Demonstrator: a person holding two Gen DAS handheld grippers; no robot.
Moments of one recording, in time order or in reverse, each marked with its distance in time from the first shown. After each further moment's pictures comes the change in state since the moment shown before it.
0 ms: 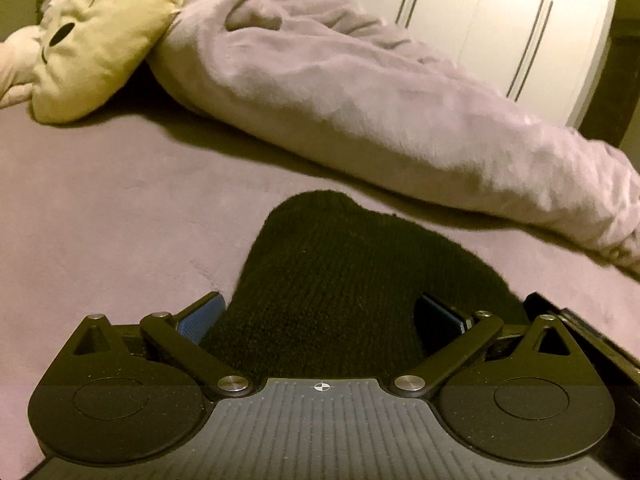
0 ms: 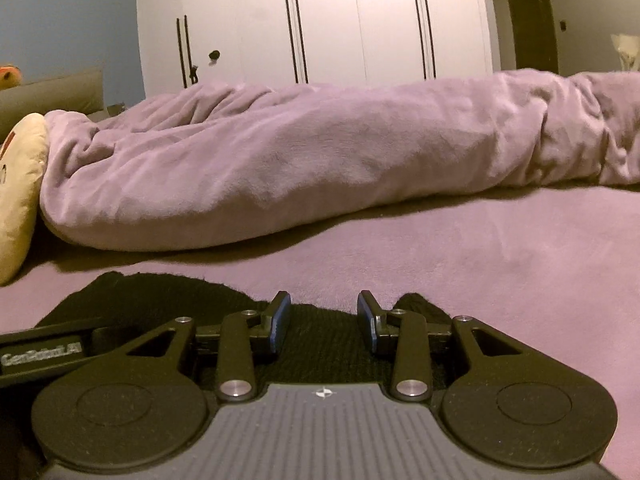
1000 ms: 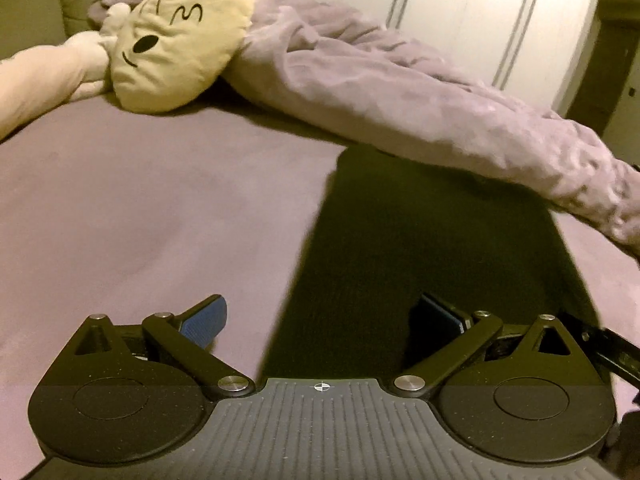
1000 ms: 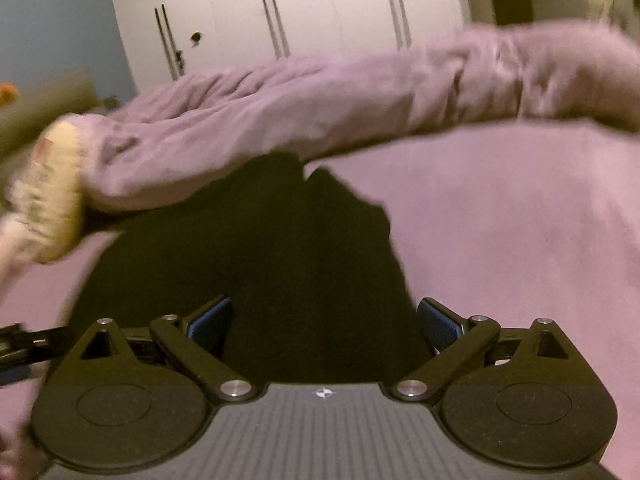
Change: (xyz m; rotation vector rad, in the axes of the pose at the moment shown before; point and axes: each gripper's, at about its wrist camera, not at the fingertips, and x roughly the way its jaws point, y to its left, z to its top) left arm -0.172 0.051 -0.044 0.056 0.069 -0.008; right arm -0.175 -0.052 -0.034 0.148 0.157 0.056
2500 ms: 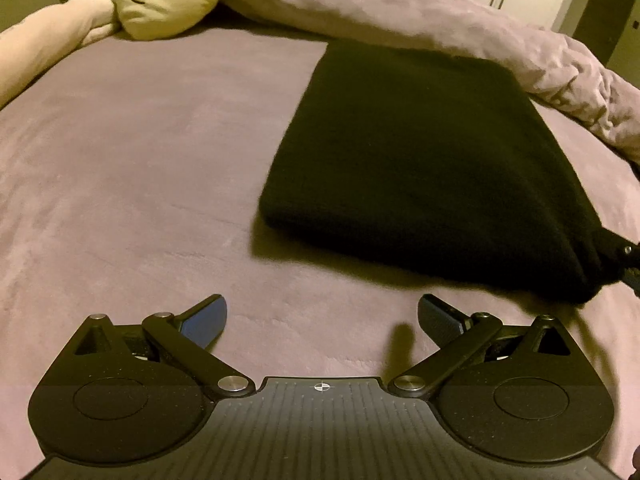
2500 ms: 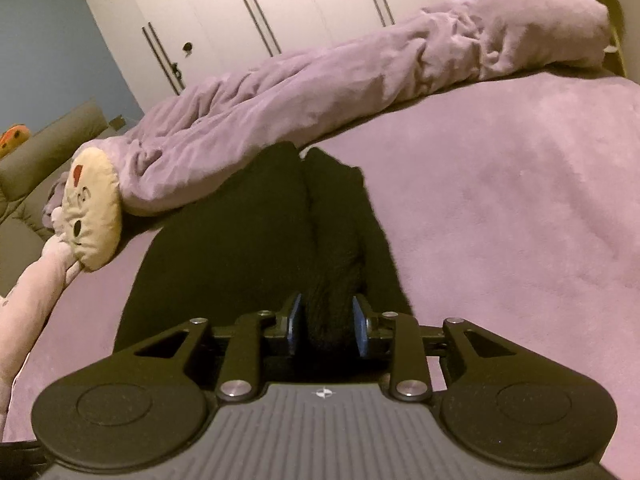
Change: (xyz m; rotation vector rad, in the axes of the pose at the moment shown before) left arm -0.045 -0.017 -0.065 0.064 0.230 0.047; right arm -0.082 -0.018 -0.021 0.112 0.039 0.037
